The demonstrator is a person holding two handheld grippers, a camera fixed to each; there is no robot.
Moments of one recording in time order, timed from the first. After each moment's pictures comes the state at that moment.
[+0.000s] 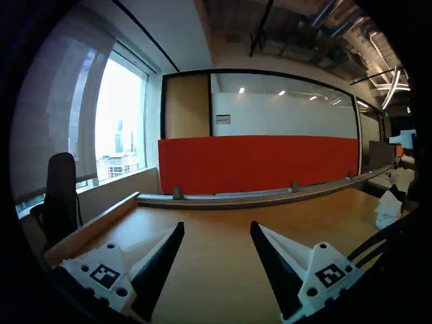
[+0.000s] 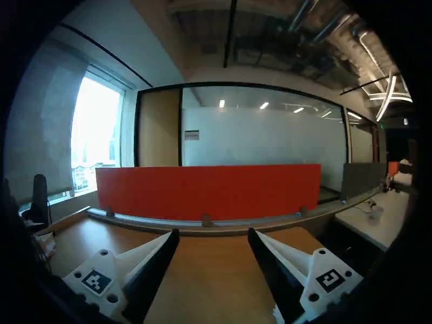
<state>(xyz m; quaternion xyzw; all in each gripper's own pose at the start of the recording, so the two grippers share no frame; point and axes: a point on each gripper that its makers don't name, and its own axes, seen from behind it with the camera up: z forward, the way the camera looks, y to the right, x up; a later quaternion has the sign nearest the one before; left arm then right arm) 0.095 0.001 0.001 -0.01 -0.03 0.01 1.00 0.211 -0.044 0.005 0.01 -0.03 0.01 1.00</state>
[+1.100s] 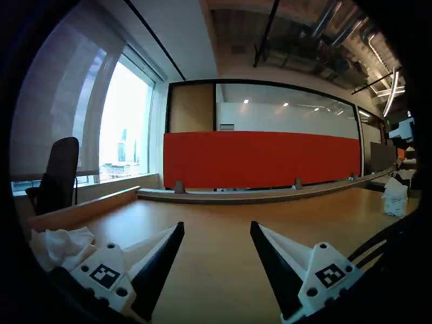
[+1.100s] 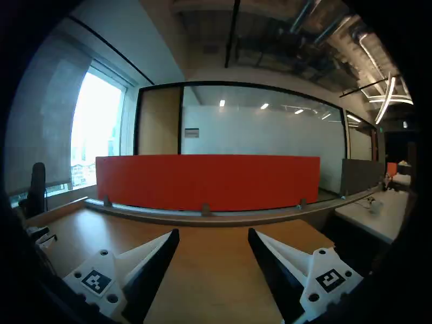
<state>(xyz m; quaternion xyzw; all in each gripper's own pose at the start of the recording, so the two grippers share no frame) 0.007 -0.007 -0.001 0.00 0.01 0.00 1.00 0.146 -0.051 -0.004 0.01 -0.03 0.00 1.00</state>
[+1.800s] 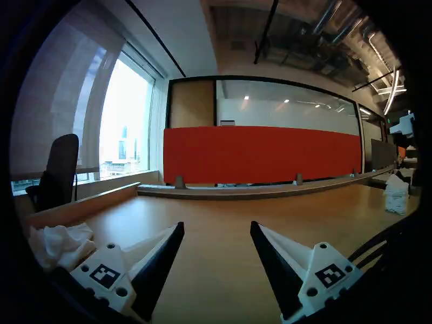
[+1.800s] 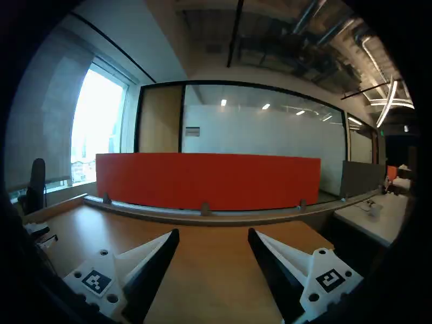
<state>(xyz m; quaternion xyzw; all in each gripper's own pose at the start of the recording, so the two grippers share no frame) -0.004 -0.007 0.003 0.00 0.00 0.00 1.00 0.146 -0.052 -0.001 0.01 -0.03 -0.01 1.00</state>
